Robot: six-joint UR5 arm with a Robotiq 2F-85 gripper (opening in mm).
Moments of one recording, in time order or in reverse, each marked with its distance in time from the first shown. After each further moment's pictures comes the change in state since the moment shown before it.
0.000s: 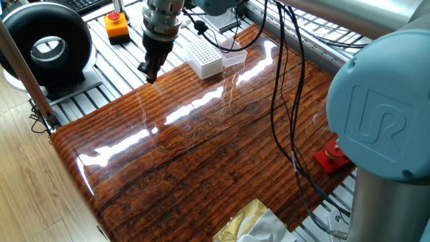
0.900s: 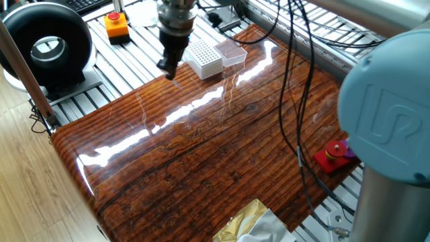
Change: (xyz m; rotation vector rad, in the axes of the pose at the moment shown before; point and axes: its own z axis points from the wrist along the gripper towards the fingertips) arm 0.055 -0.034 -0.030 0.051 0.096 -0.031
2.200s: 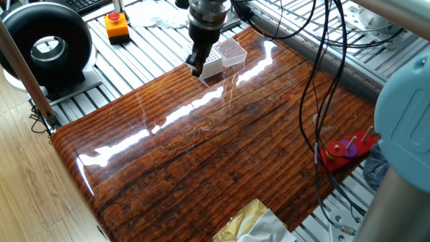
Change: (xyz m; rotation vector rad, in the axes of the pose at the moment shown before) arm 0.045 -0.013 -0.024 -0.005 0.003 0.020
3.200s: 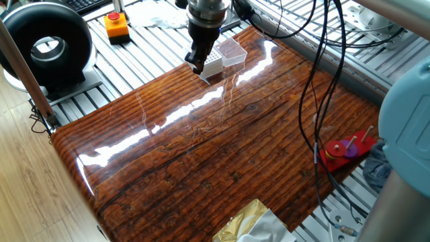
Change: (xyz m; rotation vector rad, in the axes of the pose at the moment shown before) arm -0.002 -0.011 -0.005 0.057 -0.014 0.086
